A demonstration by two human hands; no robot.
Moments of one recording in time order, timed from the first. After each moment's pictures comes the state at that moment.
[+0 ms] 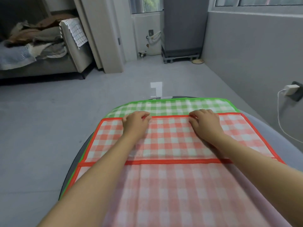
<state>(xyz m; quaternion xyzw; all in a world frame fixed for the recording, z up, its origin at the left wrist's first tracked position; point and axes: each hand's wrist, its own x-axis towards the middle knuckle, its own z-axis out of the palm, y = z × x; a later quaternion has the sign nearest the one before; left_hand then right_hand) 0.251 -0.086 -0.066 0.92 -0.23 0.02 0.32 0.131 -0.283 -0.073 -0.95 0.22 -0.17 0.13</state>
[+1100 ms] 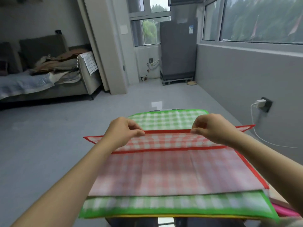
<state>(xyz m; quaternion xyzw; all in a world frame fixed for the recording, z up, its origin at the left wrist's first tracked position) 0.096 0.033 0.065 0.87 -0.31 -0.03 0.37 -0.051 -0.215 0.063 -0.96 0.09 -0.15 0.20</state>
